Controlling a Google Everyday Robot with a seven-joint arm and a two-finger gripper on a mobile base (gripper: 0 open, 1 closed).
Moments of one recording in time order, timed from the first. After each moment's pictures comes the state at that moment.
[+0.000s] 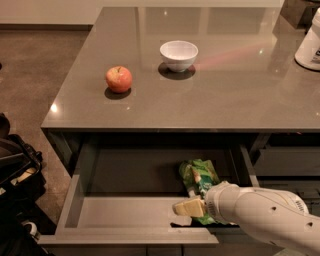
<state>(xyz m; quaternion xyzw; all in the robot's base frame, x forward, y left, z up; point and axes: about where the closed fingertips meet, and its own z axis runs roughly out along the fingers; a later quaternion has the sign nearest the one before) 0.434 -0.132 0.620 -0.20 0.92 0.11 0.31</state>
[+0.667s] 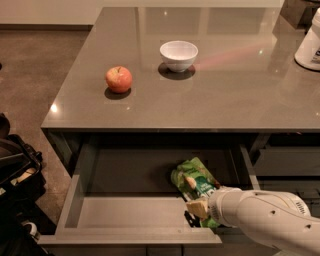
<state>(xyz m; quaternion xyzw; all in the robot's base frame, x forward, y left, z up) 0.425 -0.144 0.605 -0.19 0.93 0.10 0.29</state>
